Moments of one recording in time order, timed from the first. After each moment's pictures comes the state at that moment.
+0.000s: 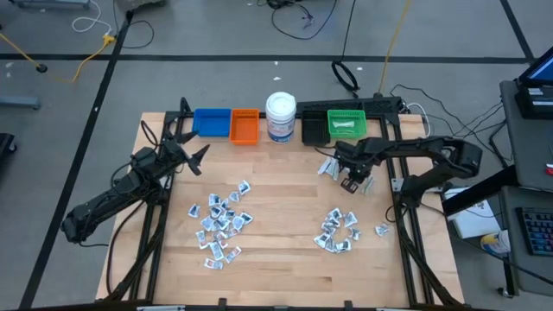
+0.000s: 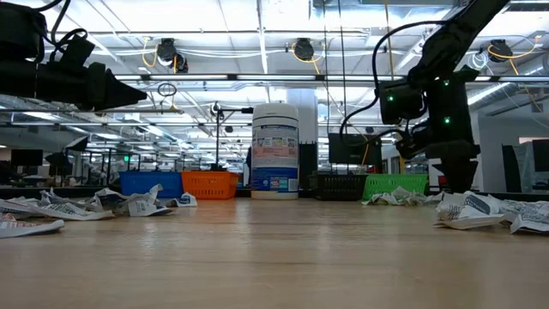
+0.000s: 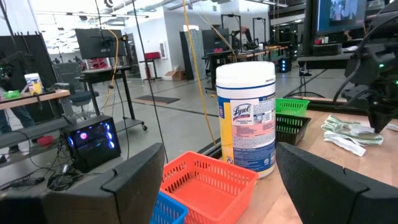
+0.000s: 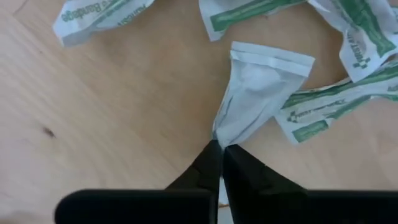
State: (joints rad) left arm 0.62 0.02 0.02 0.07 -0.05 0.13; right arm -0.45 1.45 0.66 -0.83 0.03 0.23
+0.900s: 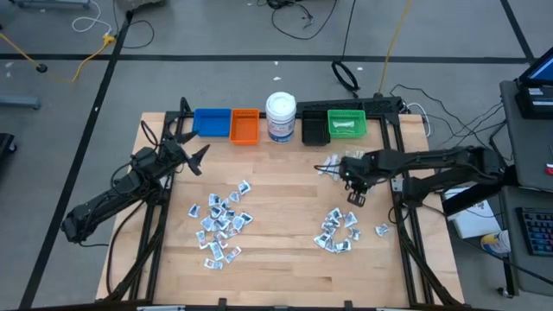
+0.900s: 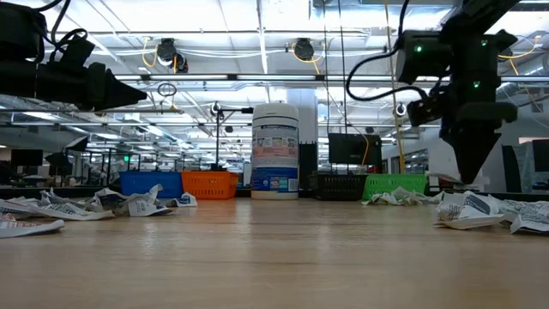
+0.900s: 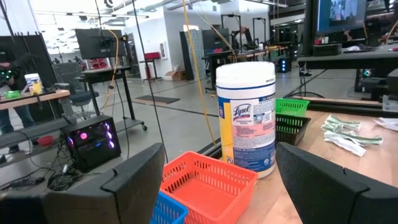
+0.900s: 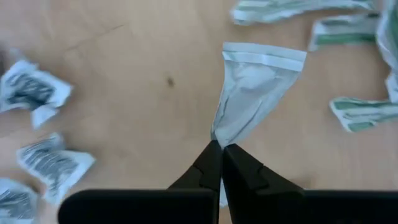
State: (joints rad) left arm 0.62 0.02 0.02 0.07 -0.05 0.13; right arm -0.17 1.21 0.66 -0.89 0.03 0.23
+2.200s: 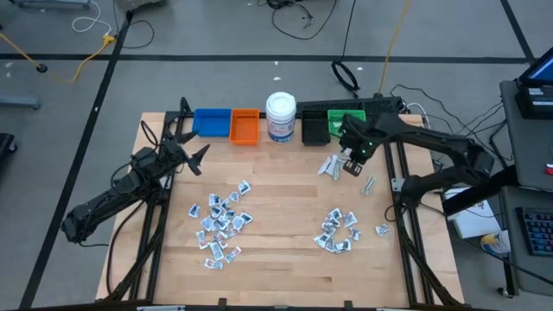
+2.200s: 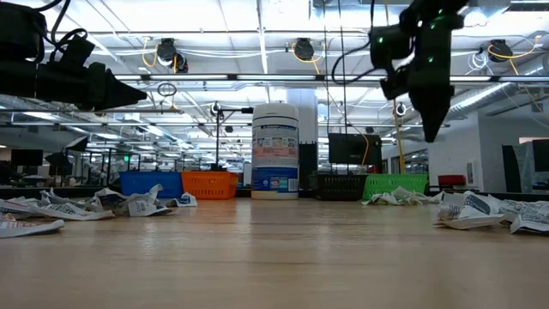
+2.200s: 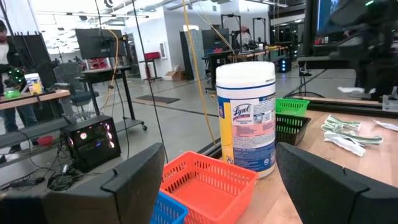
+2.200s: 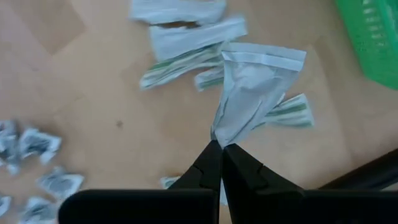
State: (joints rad) left arm 0.62 0.02 0.02 0.07 -0.05 0.13; right arm -0.56 1.34 1.03 -1.16 0.00 0.02
